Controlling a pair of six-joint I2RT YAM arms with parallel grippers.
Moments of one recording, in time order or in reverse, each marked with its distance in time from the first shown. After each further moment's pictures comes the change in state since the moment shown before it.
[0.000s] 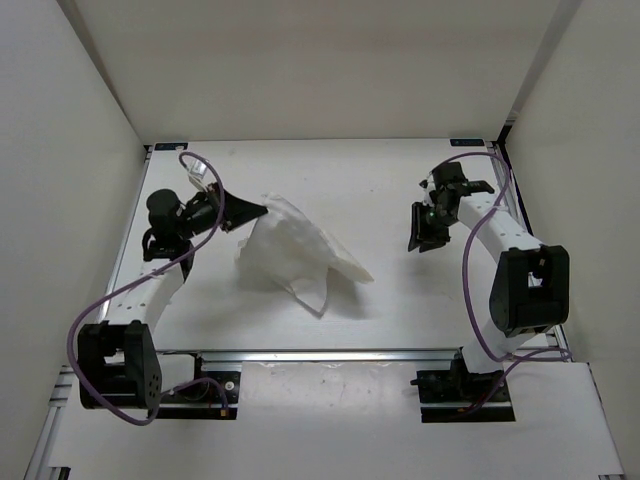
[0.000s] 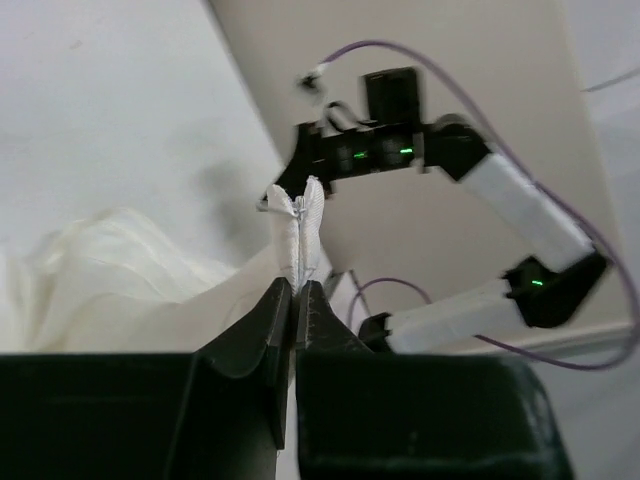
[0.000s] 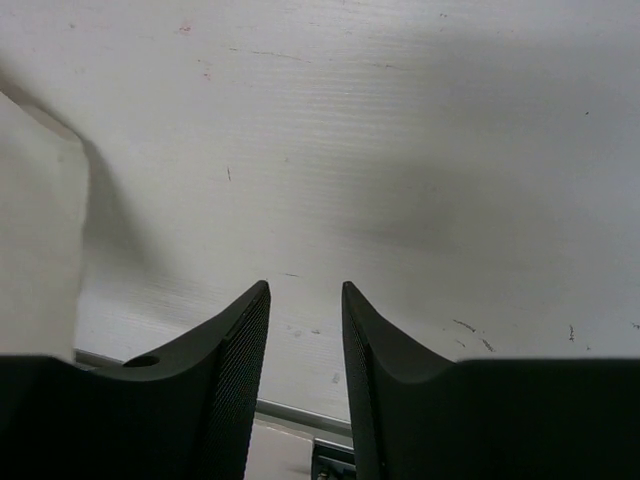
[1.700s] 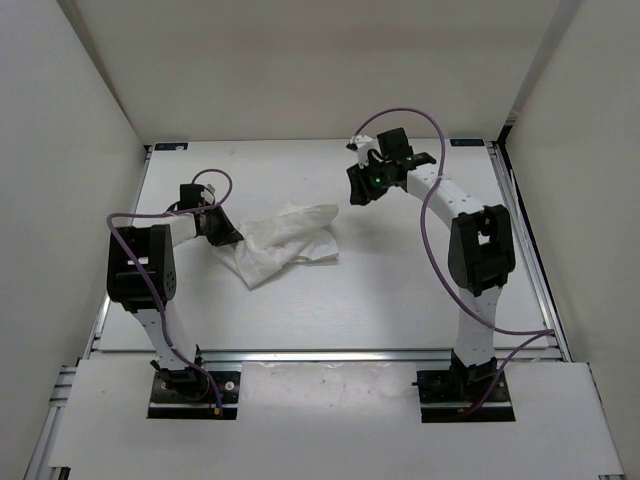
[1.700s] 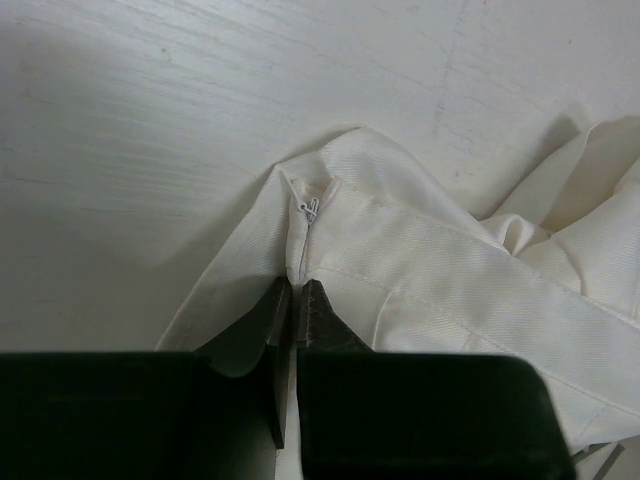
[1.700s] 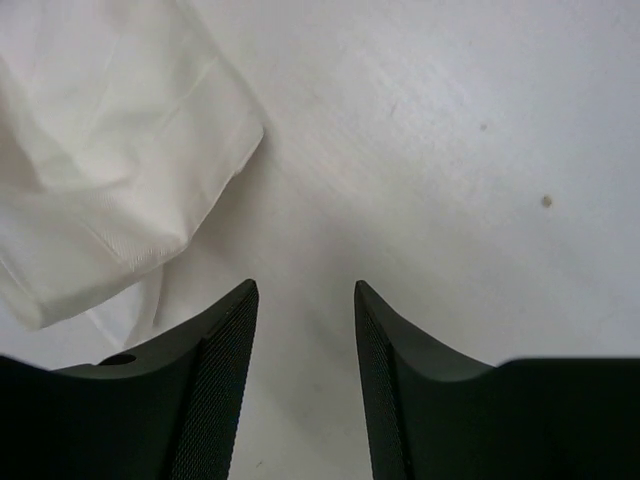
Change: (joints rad) left arm 0.033 0.626 0.310 -0.753 -0.675 0.581; right arm 0.225 0.378 0.432 0.311 -0.186 -0.399
